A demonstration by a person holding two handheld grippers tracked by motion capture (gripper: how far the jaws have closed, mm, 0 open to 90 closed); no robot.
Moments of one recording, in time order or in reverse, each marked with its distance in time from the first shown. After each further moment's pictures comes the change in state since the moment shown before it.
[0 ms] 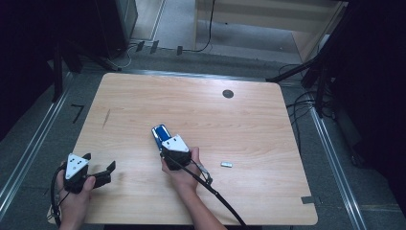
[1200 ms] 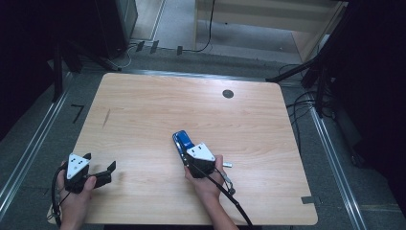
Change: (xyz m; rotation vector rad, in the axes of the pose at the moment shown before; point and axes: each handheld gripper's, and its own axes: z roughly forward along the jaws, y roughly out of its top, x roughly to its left) left arm -0.001 0.000 0.001 0.006 0.006 0.010; right arm -0.048 -0.030 -0.043 0.010 -0.028 -0.009
